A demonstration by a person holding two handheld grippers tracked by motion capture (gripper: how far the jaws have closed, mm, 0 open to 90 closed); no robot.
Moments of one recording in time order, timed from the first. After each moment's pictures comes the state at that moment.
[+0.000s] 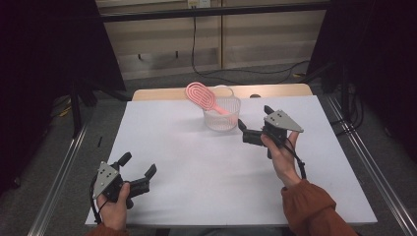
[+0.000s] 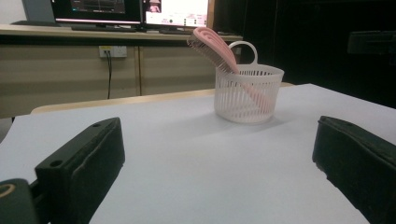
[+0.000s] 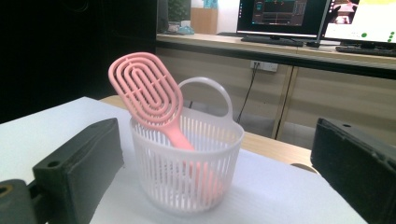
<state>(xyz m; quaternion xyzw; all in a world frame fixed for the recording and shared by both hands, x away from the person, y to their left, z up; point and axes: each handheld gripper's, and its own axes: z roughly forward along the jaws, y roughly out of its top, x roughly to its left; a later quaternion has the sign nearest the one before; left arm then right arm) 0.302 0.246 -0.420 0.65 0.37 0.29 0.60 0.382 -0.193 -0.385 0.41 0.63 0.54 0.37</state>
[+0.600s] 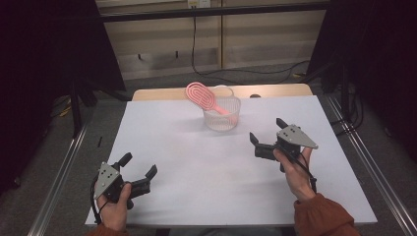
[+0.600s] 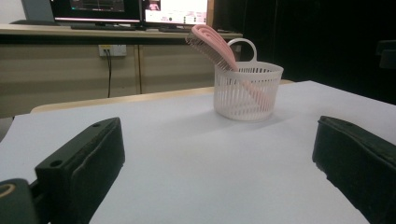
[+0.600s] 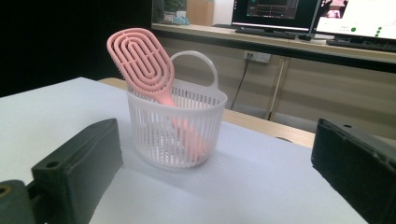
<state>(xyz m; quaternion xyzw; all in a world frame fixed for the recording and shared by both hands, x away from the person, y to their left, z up) 0.301 0.244 -0.420 0.65 0.37 0.29 0.59 0.345 -0.219 -0.399 0.41 0.64 0.52 0.39</state>
